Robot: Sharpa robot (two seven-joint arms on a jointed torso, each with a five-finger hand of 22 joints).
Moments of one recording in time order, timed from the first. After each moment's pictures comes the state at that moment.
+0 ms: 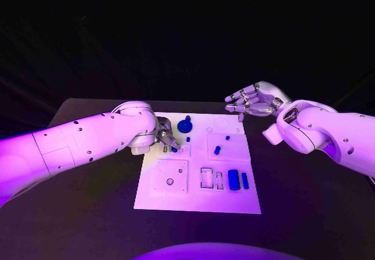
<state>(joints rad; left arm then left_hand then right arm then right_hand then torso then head) 1.26 -0.61 -0.03 1.35 -1.11 0.24 -0.65 1.06 -0.11 0.62 0.12 0.24 0.94 0.05 0.62 0.53 1.35 -0.03 1.18 1.12 1.47 -0.09 1.57 1.31 0.05 1.46 0.02 1.46 1.31 1.27 -0.87 -0.03 1.48 -0.71 -0.31 0.18 1.33 -0.08 0.17 0.11 0.22 1.01 0.16 0.07 0.07 1.21 0.09 0.19 0.22 1.40 0.01 0.36 0.49 0.18 1.11 0.11 0.70 0.28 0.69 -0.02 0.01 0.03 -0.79</state>
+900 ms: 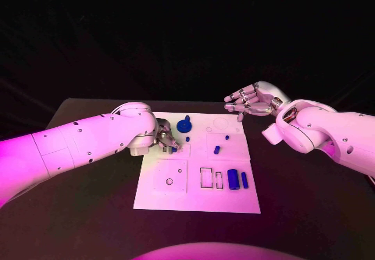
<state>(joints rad) 1.26 -0.60 -0.03 1.35 -1.11 0.26 -0.65 0.94 -0.11 0.48 0.21 0.22 1.01 0.03 0.61 0.46 1.37 -0.04 1.21 1.15 1.47 -0.09 1.57 1.31 0.05 1.46 0.02 1.46 1.31 1.27 -0.87 -0.03 1.49 -0.71 -0.31 0.18 1.31 -0.08 0.15 0.12 0.24 1.01 0.16 0.07 0.07 1.21 0.09 0.18 0.22 1.40 0.01 0.34 0.49 0.18 1.11 0.12 0.68 0.27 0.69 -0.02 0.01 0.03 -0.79</state>
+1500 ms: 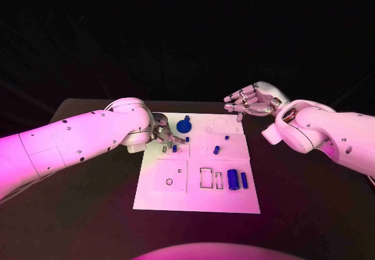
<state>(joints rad) 1.26 -0.65 0.02 1.40 -1.11 0.21 -0.65 0.92 -0.09 0.18 0.29 0.06 1.01 0.03 0.62 0.41 1.35 -0.04 1.15 1.09 1.47 -0.09 1.57 1.31 0.05 1.47 0.01 1.45 1.31 1.26 -0.87 -0.04 1.48 -0.71 -0.31 0.18 1.31 -0.08 0.15 0.13 0.27 1.01 0.17 0.07 0.07 1.21 0.09 0.18 0.21 1.40 0.01 0.33 0.49 0.18 1.11 0.12 0.67 0.27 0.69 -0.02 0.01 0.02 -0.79</state>
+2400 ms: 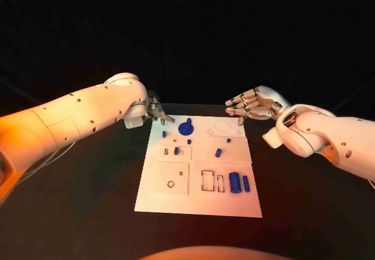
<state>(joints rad) 1.36 -0.52 0.02 1.05 -1.09 0.27 -0.59 1.10 -0.05 0.09 0.29 0.13 0.91 0.07 0.60 0.35 1.25 -0.01 1.02 0.93 1.47 -0.07 1.57 1.31 0.05 1.45 0.04 1.38 1.29 1.26 -0.86 -0.04 1.46 -0.71 -0.31 0.18 1.31 -0.08 0.15 0.13 0.29 1.01 0.17 0.07 0.07 1.21 0.09 0.18 0.20 1.40 0.01 0.32 0.50 0.18 1.12 0.12 0.66 0.26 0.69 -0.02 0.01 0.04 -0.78</state>
